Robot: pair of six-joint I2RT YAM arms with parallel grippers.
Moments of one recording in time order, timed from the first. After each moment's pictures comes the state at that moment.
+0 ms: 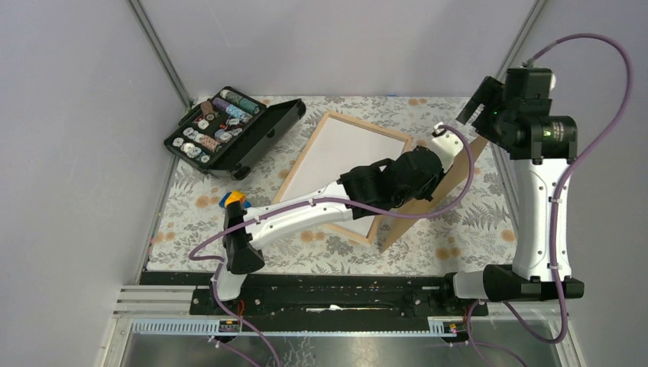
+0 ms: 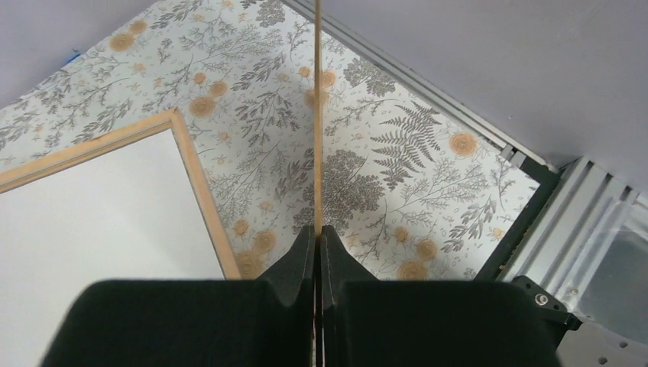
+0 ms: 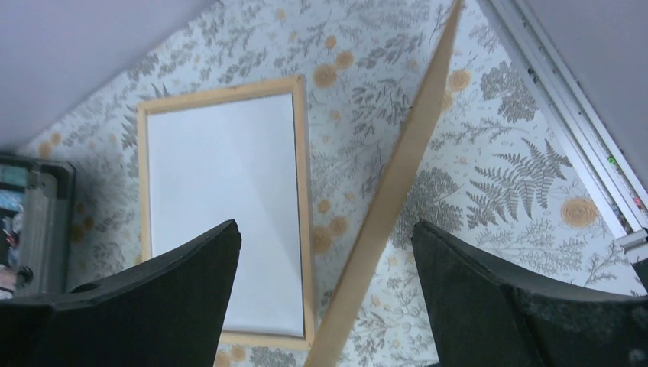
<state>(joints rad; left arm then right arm) -1.26 1.98 2.12 -0.50 -0.35 -0.20 -0.01 1.35 1.94 -1.23 0.18 0.51</state>
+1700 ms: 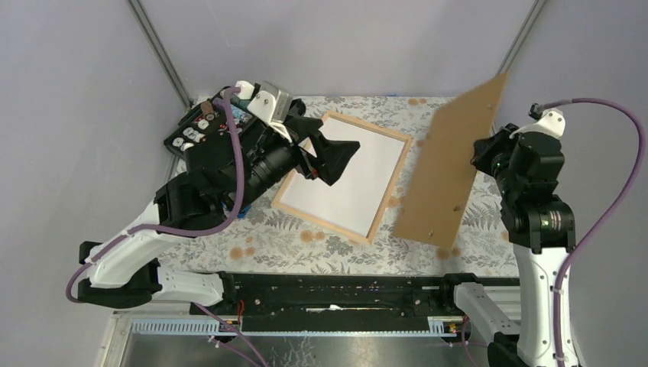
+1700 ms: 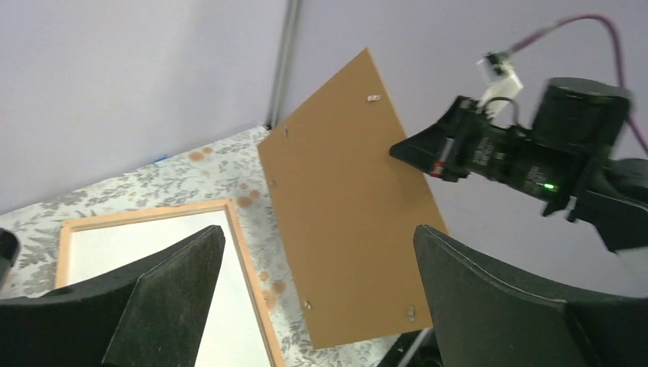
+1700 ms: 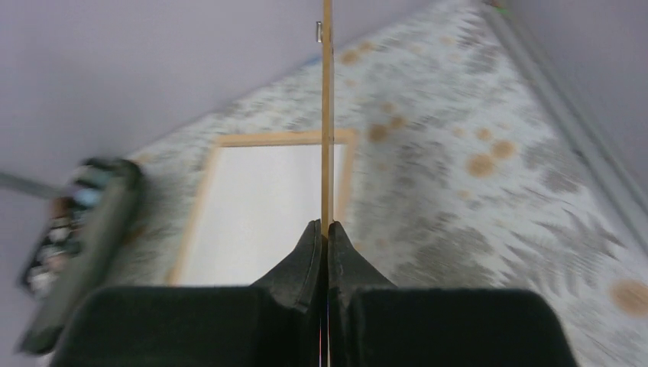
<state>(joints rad) -1.24 1.19 1.75 -0.46 -0.38 -0.25 0.04 0.88 1.37 -0.86 0.23 0.44</state>
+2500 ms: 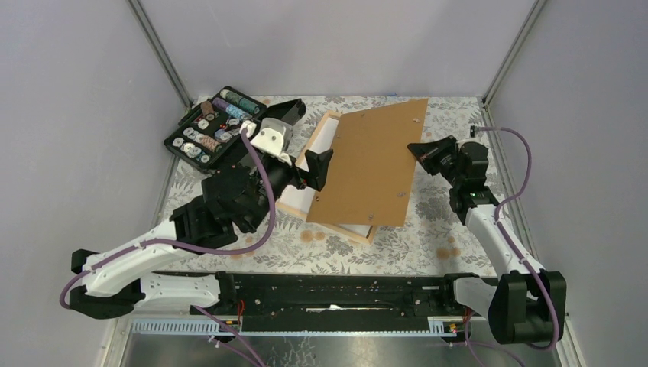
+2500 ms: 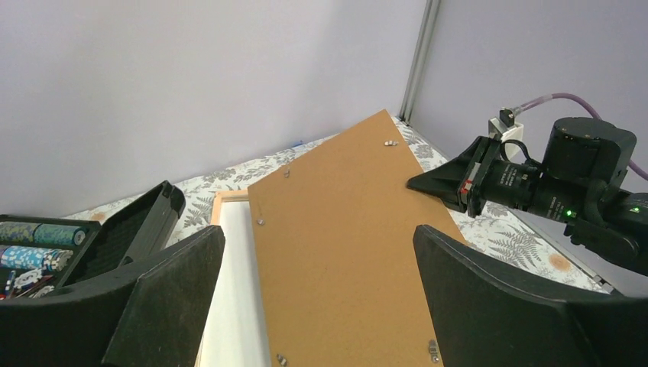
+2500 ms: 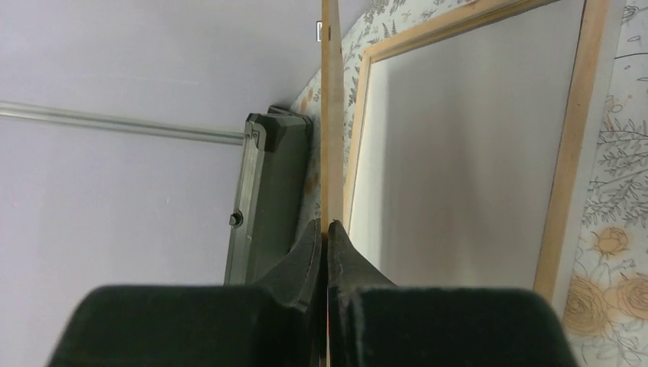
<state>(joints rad) -1.24 1.01 1.33 -0.22 -0.68 -0.01 0.05 1.10 0.70 0.16 -0.31 1.07</state>
